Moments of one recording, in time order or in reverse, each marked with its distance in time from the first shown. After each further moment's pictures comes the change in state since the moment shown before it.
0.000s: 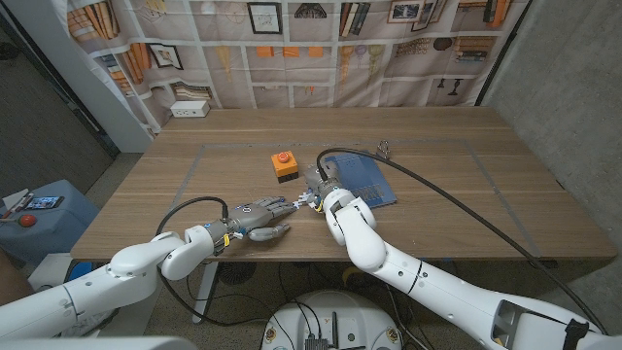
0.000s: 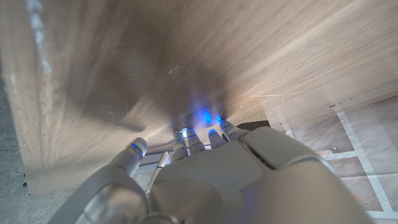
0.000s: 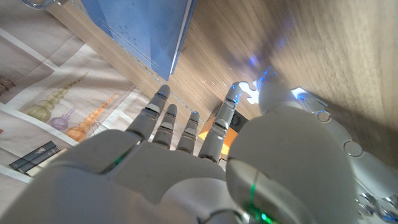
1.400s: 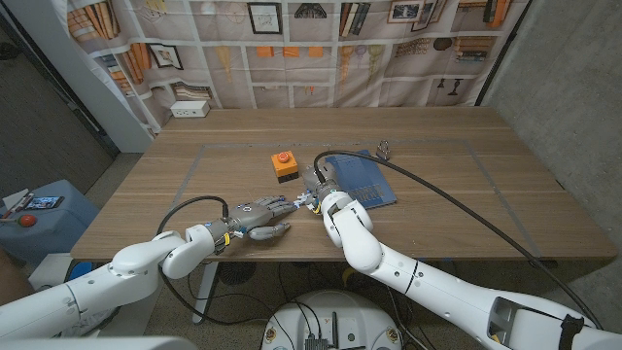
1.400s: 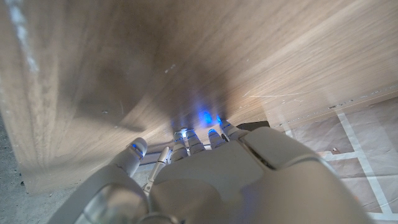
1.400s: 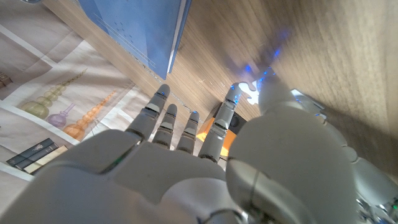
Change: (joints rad) left arm -0.018 -0.009 0.012 0.019 -0.007 -0.010 0.003; left_hand 0.003 0.003 0.006 -0.006 0.000 0.003 -0.003 -0.007 -0.005 0.000 0.000 0.000 0.000 0.000 0.000 0.000 0.000 0.000 0.000 0.000 0.000; right arm 0.020 -0.001 -0.030 0.033 0.014 -0.023 -0.040; right_hand 0.000 0.000 -0.007 0.007 0.000 -0.026 0.003 -0.011 -0.007 0.004 0.004 -0.002 0.000 0.000 0.000 0.000 0.005 0.006 0.005 0.000 0.000
